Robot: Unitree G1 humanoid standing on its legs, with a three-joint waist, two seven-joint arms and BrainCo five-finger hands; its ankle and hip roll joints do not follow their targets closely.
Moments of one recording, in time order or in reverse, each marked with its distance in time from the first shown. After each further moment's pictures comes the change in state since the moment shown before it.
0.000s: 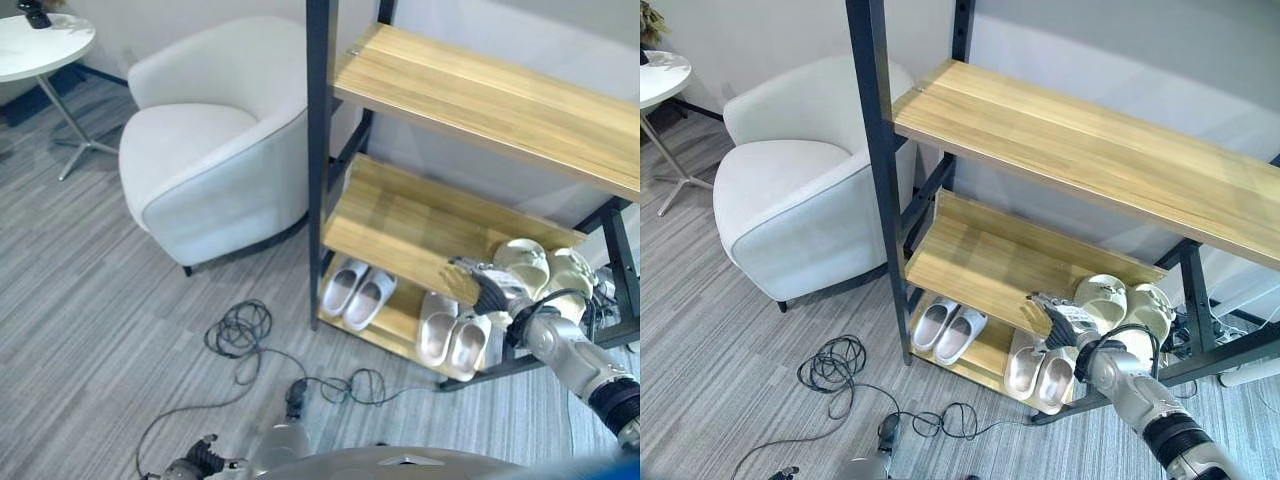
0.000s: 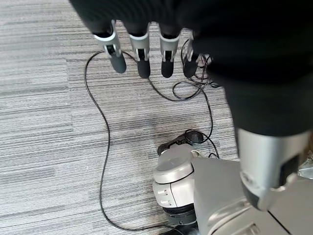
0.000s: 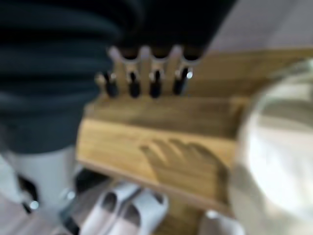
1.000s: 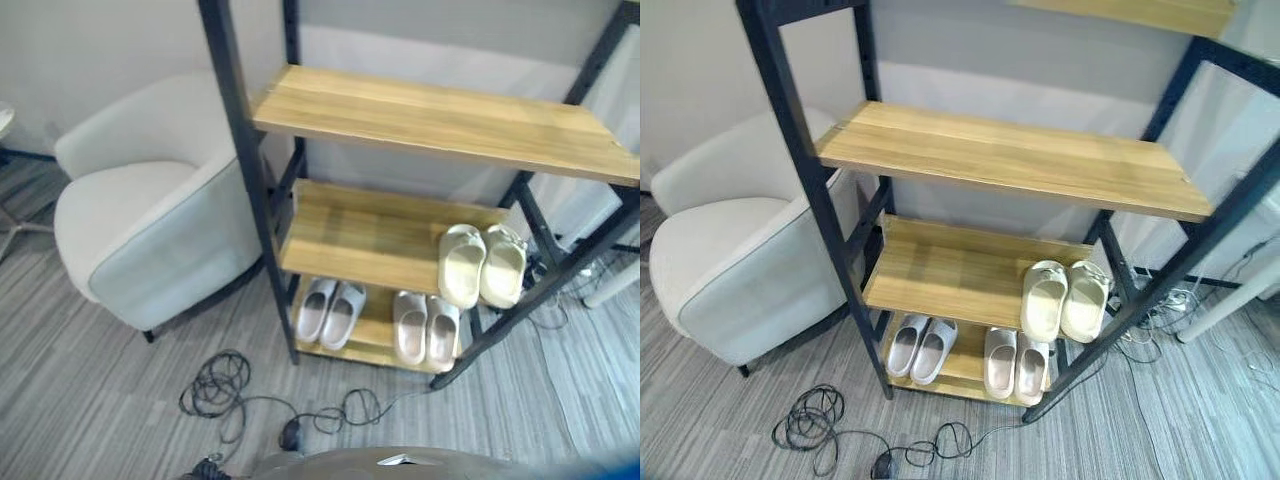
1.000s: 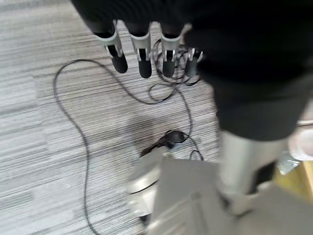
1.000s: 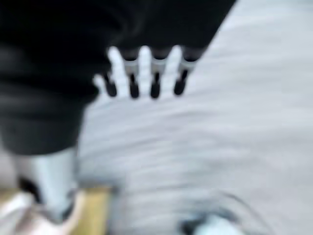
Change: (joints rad) left arm -0.033 -0.053 -0.024 0.067 -0.098 0.024 -0.013; right arm 0.419 0.484 -0.494 0.981 0.807 0.038 0.004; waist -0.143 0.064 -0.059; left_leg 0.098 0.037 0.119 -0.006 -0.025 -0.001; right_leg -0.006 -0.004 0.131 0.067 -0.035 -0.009
